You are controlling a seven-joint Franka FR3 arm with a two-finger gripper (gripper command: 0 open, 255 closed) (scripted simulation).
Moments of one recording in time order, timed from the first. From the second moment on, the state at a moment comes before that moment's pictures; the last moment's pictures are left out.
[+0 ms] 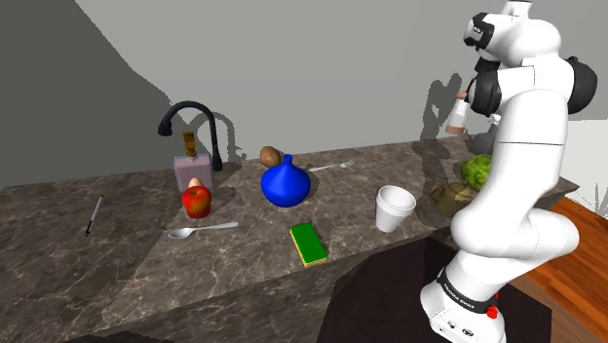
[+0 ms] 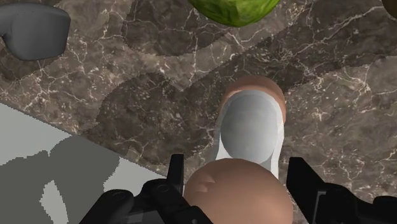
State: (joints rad) arm -0.75 0.48 -0.61 -1.09 0.24 1.68 -1.20
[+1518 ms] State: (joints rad) arm -0.67 0.44 -0.60 -1.47 0.23 2.01 -1.20
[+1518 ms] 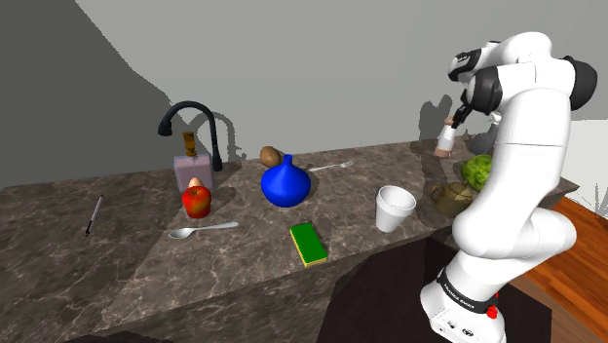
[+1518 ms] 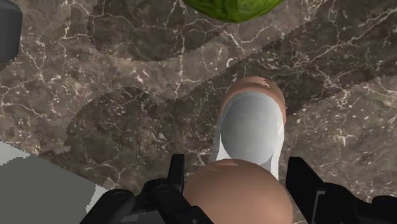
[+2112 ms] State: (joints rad) arm -0.67 0.47 -0.59 -1.56 0.24 2.12 -1.22
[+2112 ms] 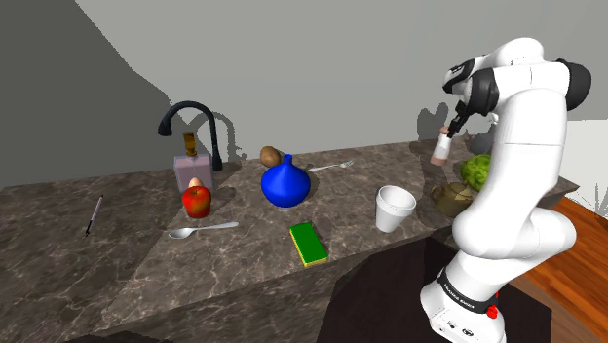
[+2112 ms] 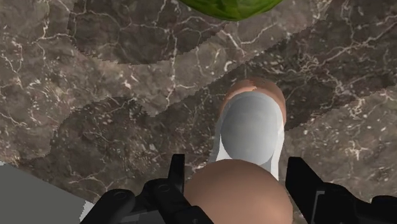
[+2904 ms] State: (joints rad) arm -0.67 0.48 -0.58 -1.60 0.26 2.17 -1.22
